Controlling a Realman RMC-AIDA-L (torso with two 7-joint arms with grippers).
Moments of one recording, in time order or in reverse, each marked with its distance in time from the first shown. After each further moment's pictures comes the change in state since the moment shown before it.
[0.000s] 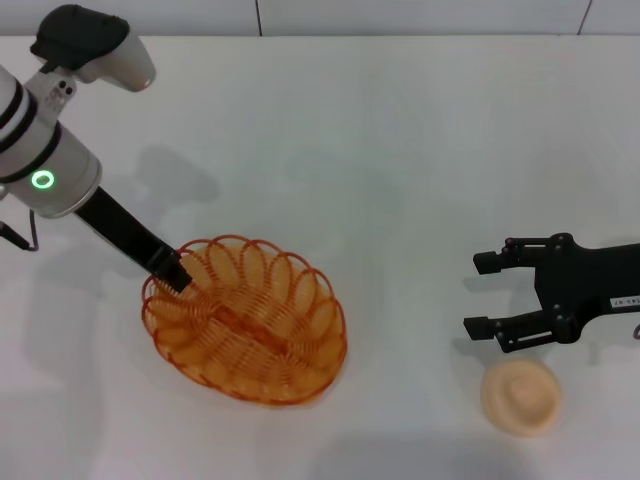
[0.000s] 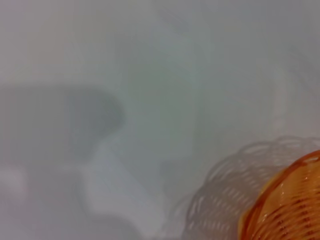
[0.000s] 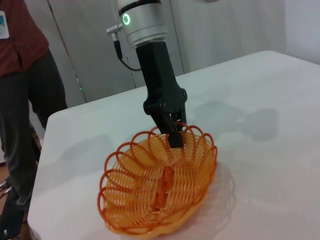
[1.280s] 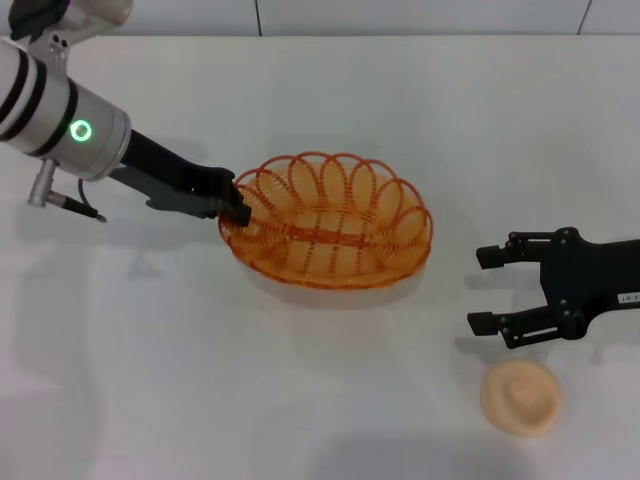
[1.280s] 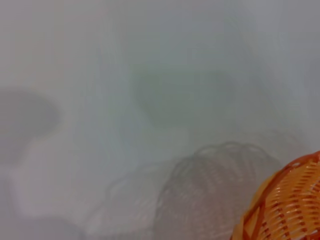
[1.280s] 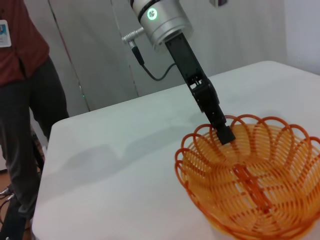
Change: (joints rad) left arm 0.000 0.001 -0.103 -0.052 -0.202 -0.119 -0.299; right arm -0.002 -0.005 0.018 -0.008 0.014 -0.031 -0.002
